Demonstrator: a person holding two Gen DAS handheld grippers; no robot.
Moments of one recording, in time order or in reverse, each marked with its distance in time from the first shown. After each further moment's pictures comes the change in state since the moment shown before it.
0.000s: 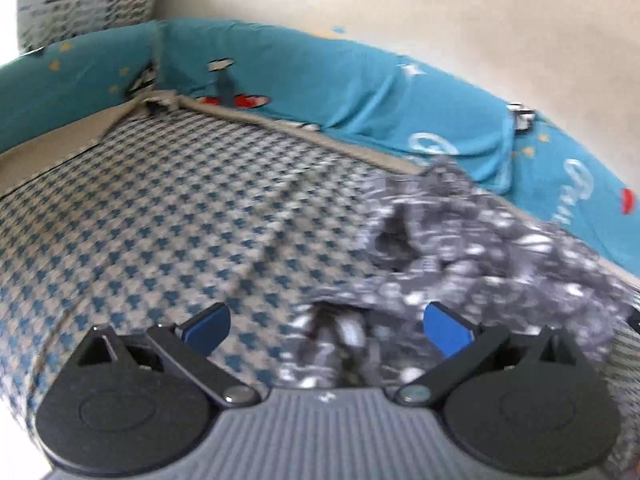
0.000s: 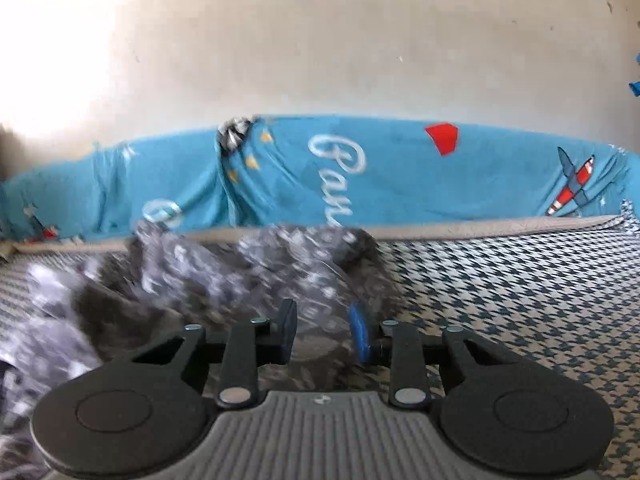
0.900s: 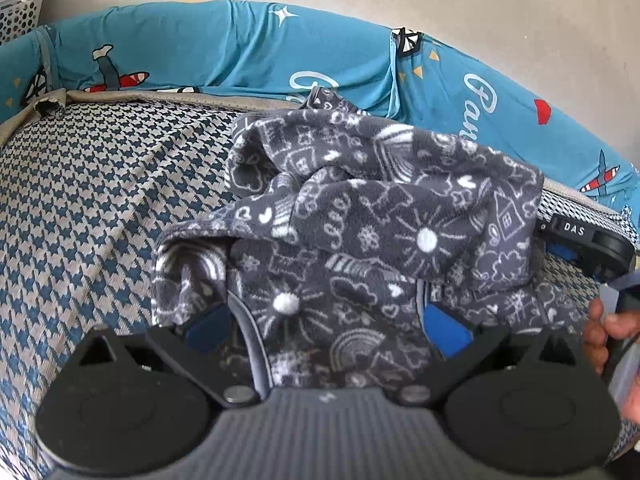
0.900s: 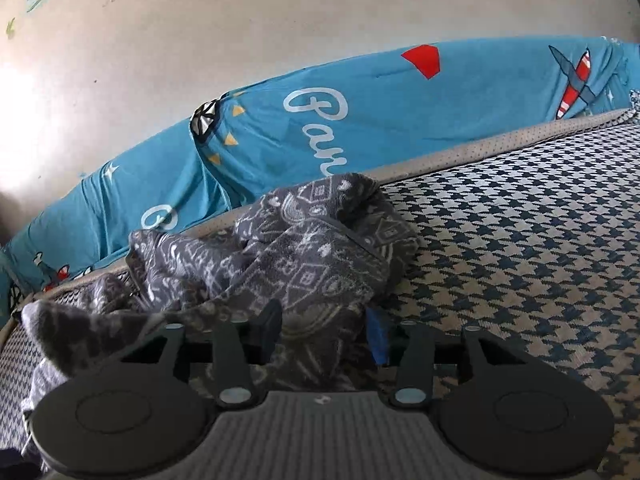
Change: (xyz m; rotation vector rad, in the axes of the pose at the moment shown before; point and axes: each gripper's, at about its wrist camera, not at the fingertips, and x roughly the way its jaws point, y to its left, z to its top) left arm 0.016 -0.053 -0.043 0.189 0.130 -0.187; right arm 0.046 -0.030 -0.016 0.240 0.112 0.051
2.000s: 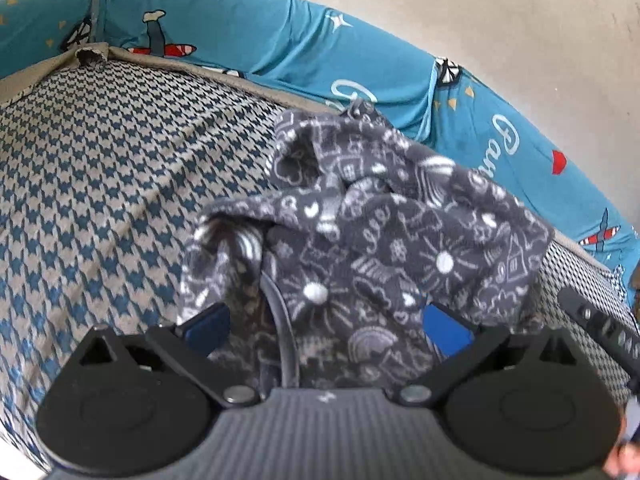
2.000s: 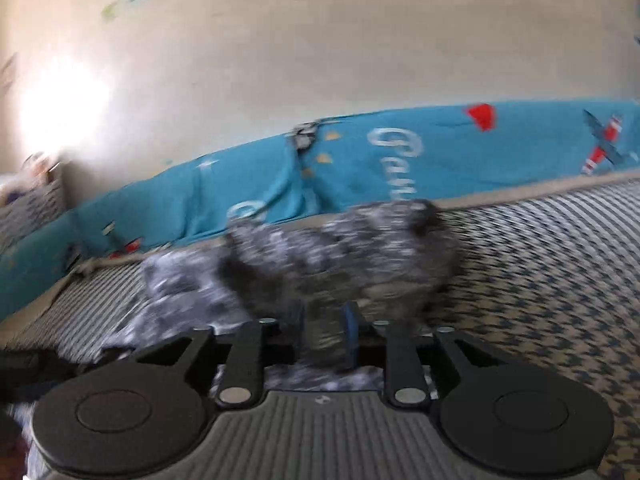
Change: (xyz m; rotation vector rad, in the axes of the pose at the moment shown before) left arm -0.024 0.032 -0.002 -0.191 -0.014 -0.050; right arm -0.097 0.031 -0.031 -0.127 -0.076 0.104
